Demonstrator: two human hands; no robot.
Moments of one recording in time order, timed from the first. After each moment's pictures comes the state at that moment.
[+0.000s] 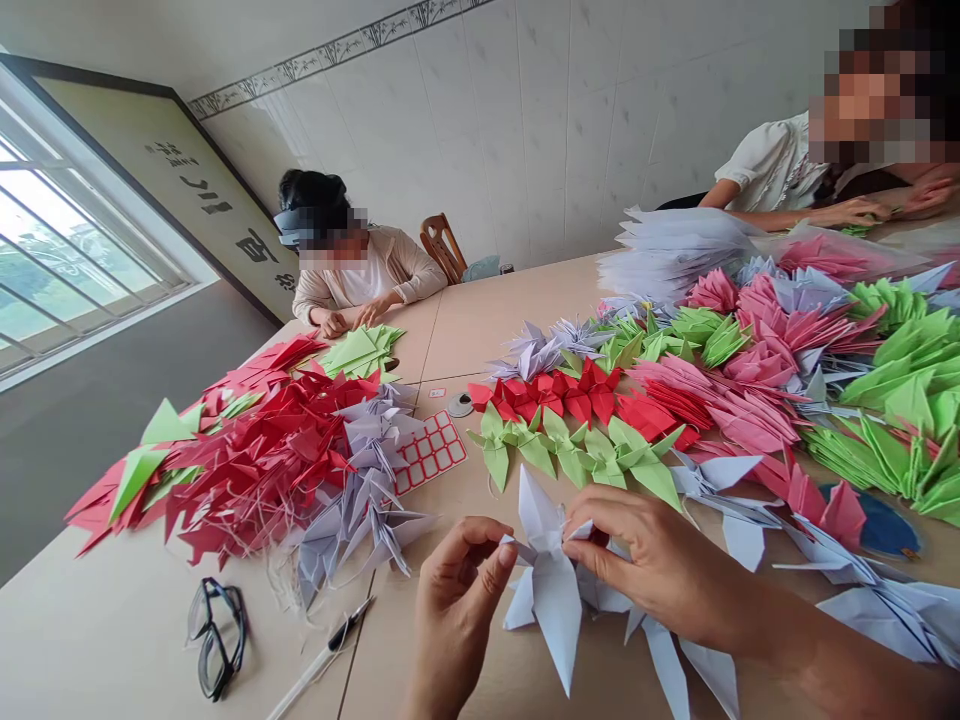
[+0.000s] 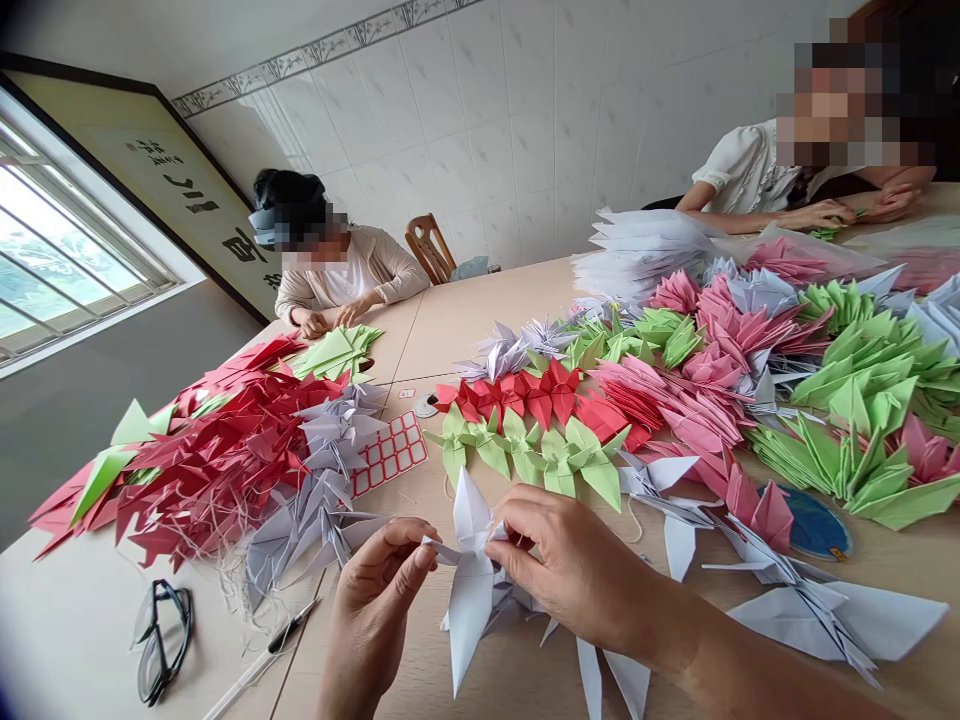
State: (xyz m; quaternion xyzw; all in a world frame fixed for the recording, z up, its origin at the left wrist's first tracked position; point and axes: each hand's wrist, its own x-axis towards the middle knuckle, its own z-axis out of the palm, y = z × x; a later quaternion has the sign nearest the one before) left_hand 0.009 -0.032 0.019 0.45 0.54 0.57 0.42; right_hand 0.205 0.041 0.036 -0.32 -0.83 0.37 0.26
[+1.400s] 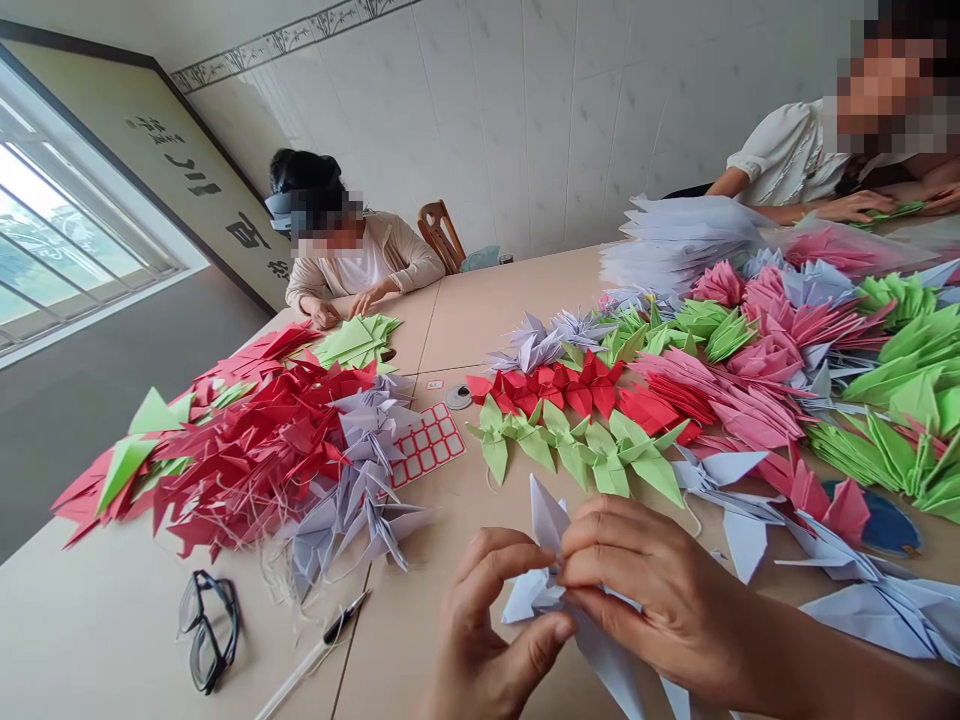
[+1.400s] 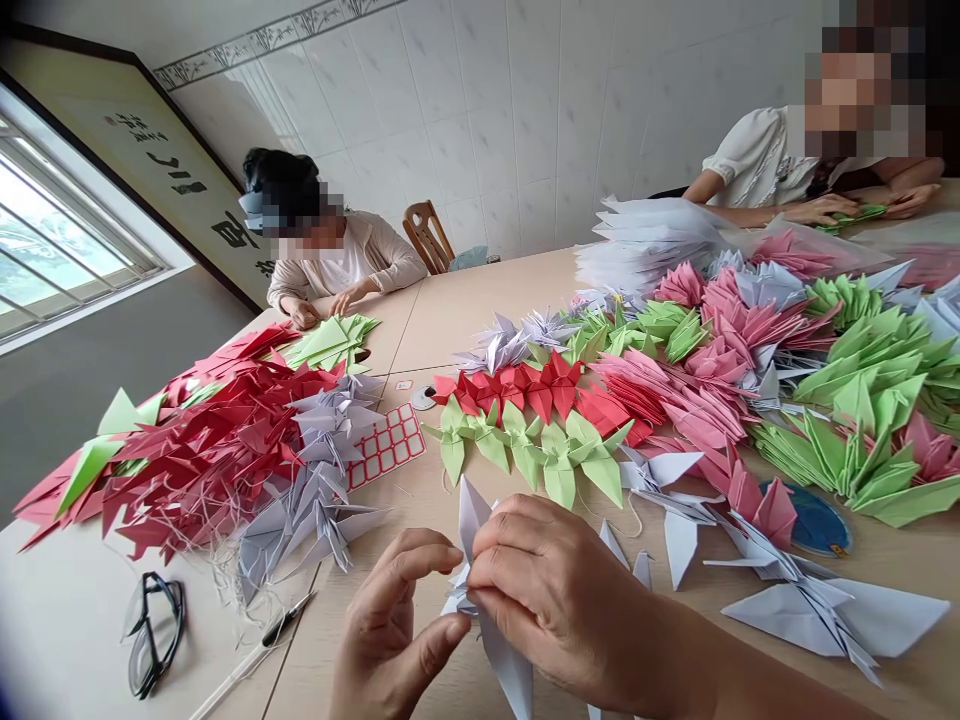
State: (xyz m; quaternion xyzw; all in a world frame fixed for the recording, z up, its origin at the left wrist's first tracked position) left_hand 0.020 -0.044 0.024 0.63 0.45 0.54 0.32; right_hand 0.200 0.028 0.054 -0.17 -0.88 0.28 0.35
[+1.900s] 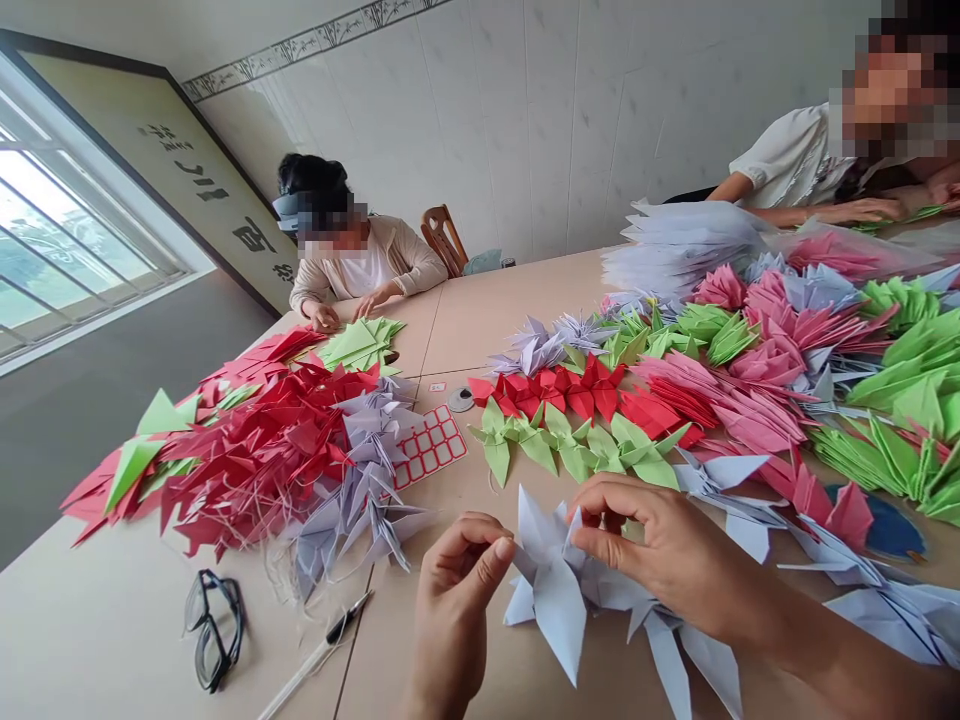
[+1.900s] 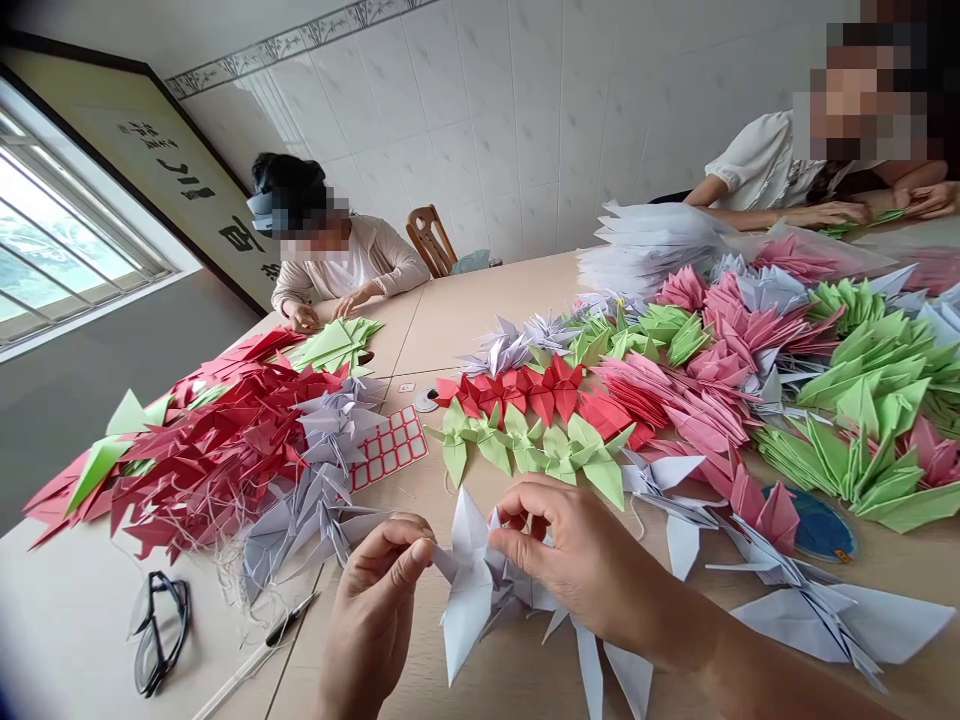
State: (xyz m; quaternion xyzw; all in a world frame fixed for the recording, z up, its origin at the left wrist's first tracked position) left_hand 0.010 -0.033 0.011 0.36 0.49 0.62 0.49; right_hand 0.205 0.043 0.048 -0.38 -0.76 0.45 0.27
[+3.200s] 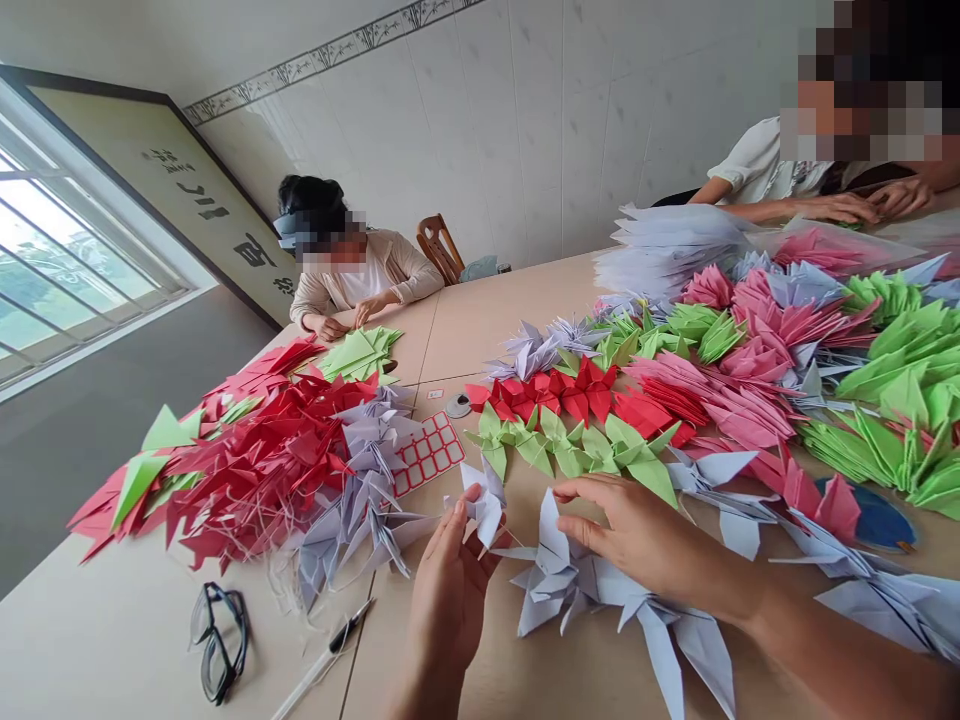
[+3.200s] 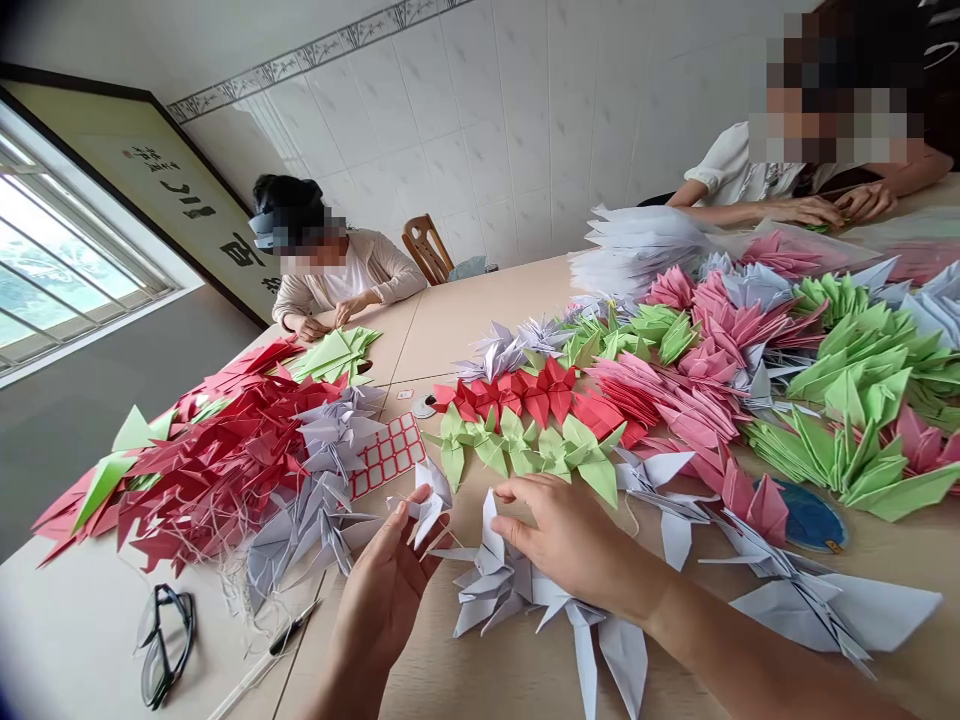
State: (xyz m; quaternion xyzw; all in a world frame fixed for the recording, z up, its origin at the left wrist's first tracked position) left_hand 0.006 -0.012 0.007 0.08 0.48 0.65 0.58; right_hand 0.202 0.059 0.018 -0.44 -0.79 0.37 0.22
